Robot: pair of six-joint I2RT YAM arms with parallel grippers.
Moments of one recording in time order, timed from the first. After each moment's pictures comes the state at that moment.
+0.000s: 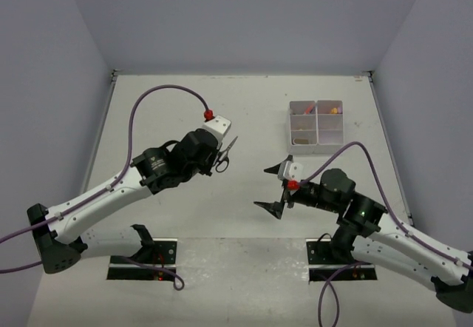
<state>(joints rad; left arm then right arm) -0.96 1.17 1.16 -0.77 -0.44 -0.26 0.93 0.63 0.64 -0.20 -0.27 -0.08</state>
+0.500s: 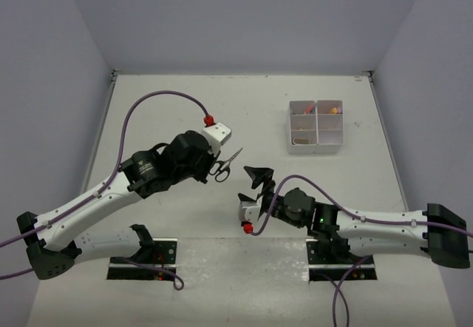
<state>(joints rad) -0.96 1.08 1.16 -0.82 -0.25 -0.17 1.28 0.96 0.40 0.39 0.21 -0.87</state>
